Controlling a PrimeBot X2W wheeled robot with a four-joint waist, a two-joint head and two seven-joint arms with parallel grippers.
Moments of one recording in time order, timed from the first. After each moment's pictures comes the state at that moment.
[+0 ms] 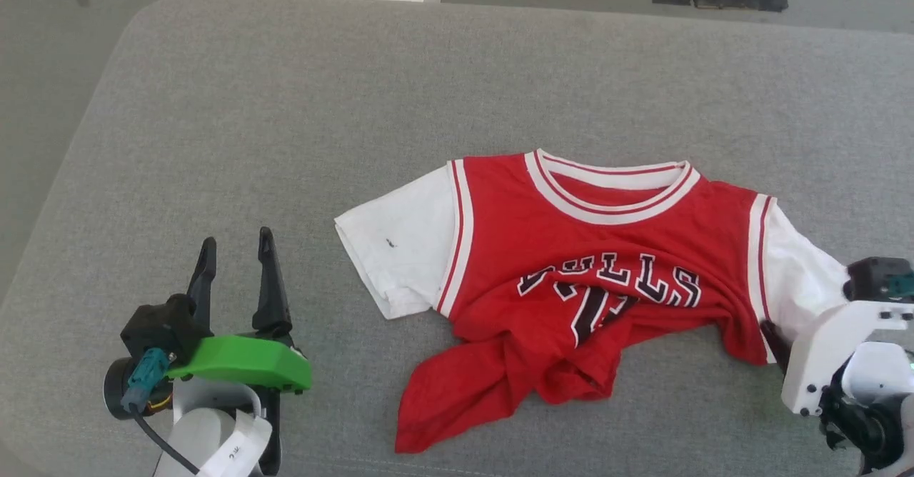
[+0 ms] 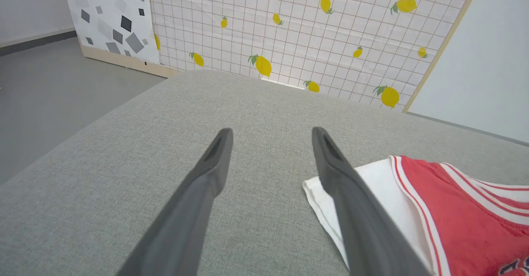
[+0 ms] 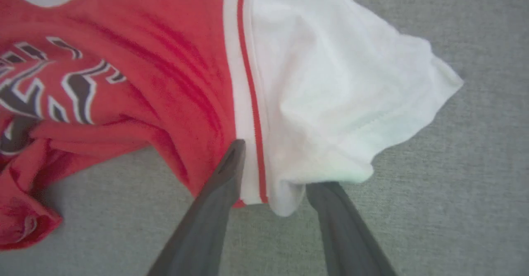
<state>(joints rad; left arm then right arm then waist) -0.14 0.09 -0.03 0.13 -0.30 0.04 -0.24 -0.15 -0.16 -0.20 0.16 0.23 0.13 0.68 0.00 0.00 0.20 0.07</state>
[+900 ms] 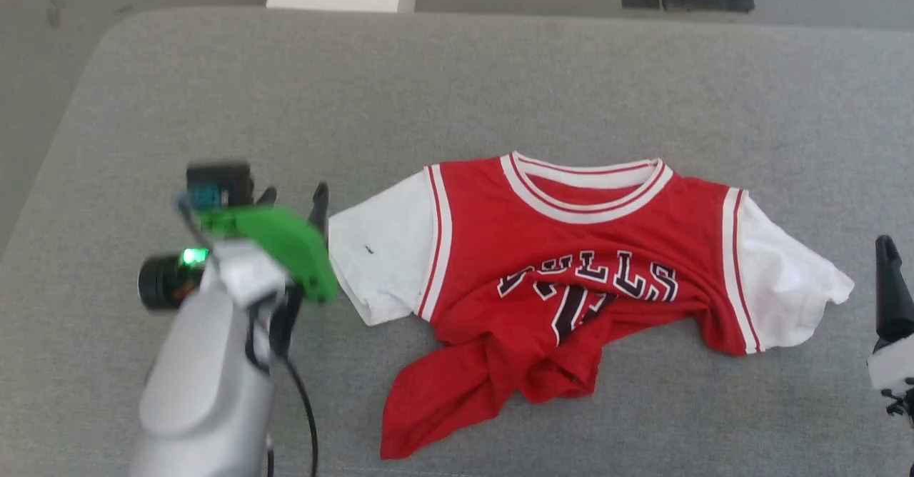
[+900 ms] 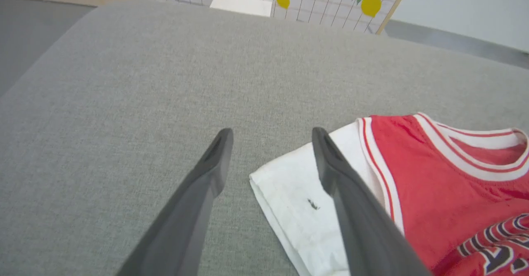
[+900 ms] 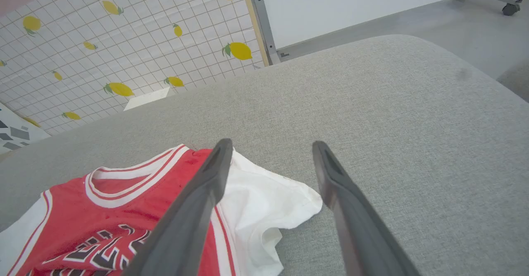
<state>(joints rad) -0.44 0.14 -0.14 0.30 -0.34 0.04 0.27 -0.07 -0.05 -0.42 -0.11 0.33 0.13 0.30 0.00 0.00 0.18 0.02</state>
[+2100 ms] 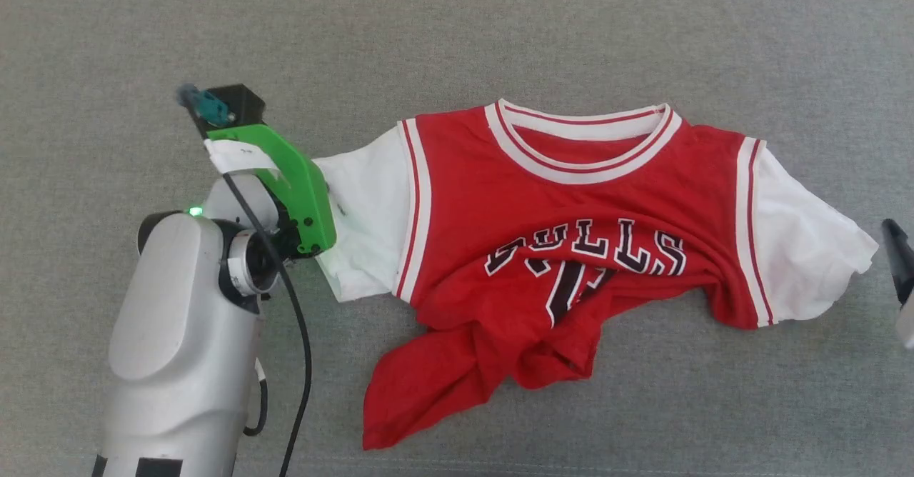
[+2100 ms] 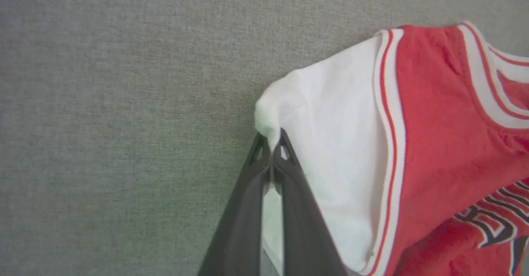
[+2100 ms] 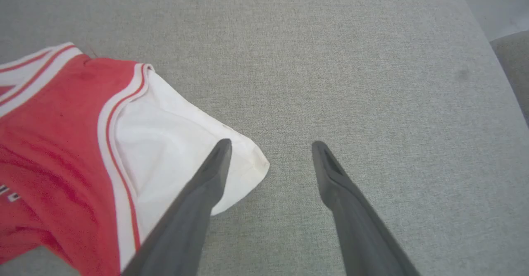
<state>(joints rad) -0.61 0.16 -0.14 0.29 -0.47 0.07 0.84 -0.19 -0.21 -0.38 -0.10 0.21 0.13 0.66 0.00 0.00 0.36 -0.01</state>
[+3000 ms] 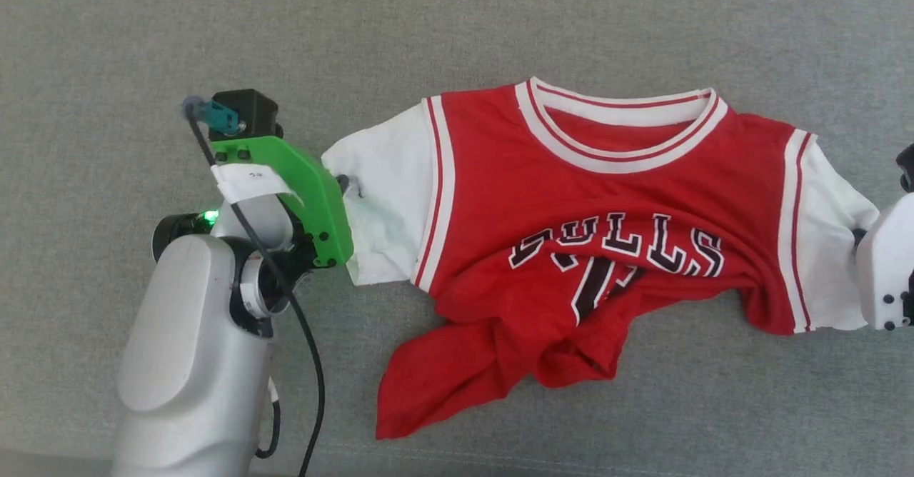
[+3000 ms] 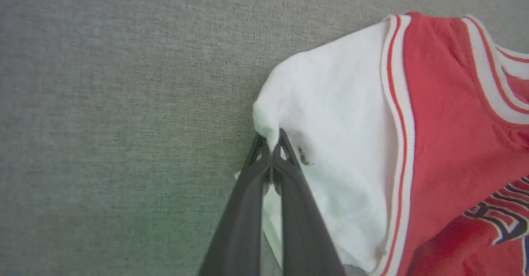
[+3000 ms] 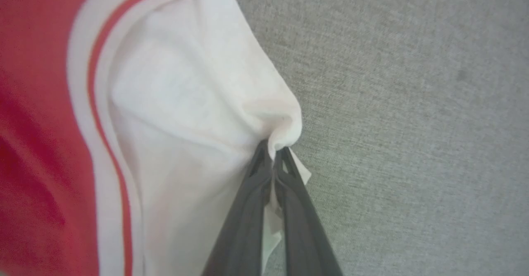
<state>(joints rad) -0.53 0.15 -0.17 0.12 -0.49 0.08 0.79 -0.34 -0.45 -0.05 0.08 0.27 0.13 0.92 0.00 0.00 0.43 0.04</state>
